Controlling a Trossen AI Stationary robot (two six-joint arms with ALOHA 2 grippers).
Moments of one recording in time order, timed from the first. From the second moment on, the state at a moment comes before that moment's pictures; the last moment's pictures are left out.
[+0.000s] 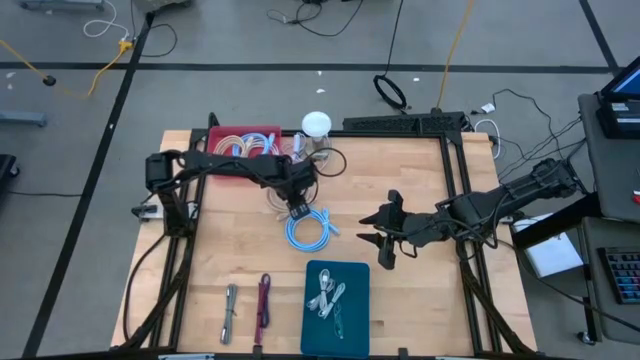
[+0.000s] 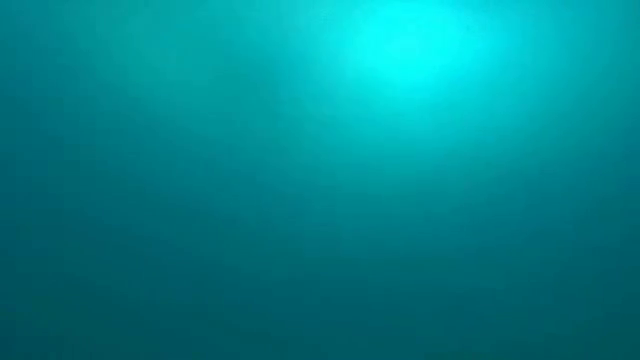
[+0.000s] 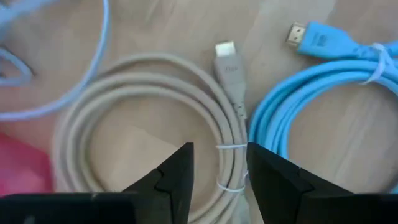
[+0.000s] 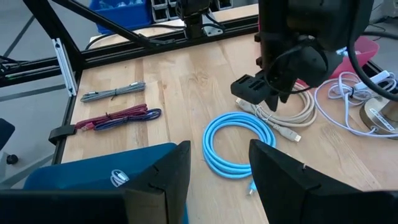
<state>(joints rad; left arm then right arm) 0.25 1.81 1.23 -0.71 -0.02 -0.21 0.39 1.23 1.12 -0.46 0.44 0.44</state>
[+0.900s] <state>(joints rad) 0.20 1.91 1.23 -0.66 -0.03 -0.31 0.39 1.23 1.12 -0.45 0.44 0.46</state>
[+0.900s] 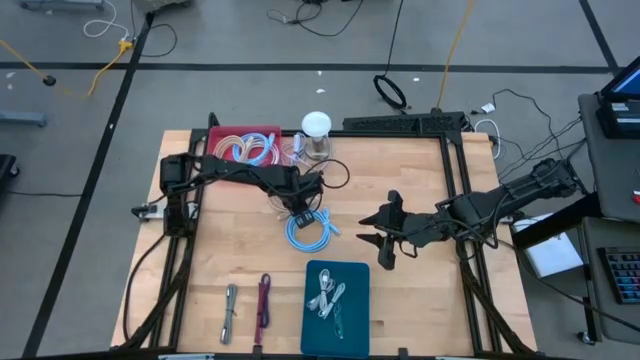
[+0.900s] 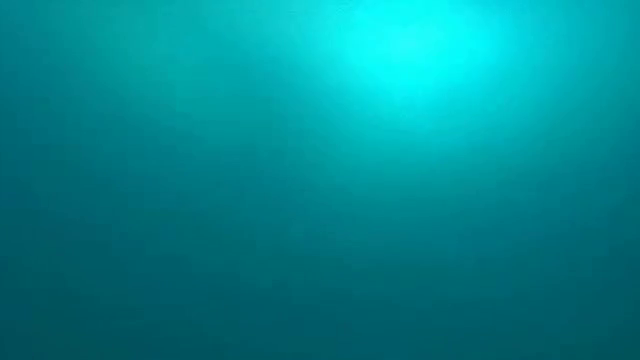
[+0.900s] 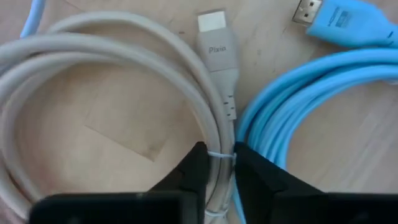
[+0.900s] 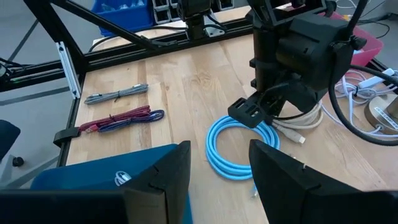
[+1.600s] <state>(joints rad) 0.10 1.82 1.57 -0.99 -0.16 -0.43 0.41 1.23 1.12 -0.40 0.44 0.43</state>
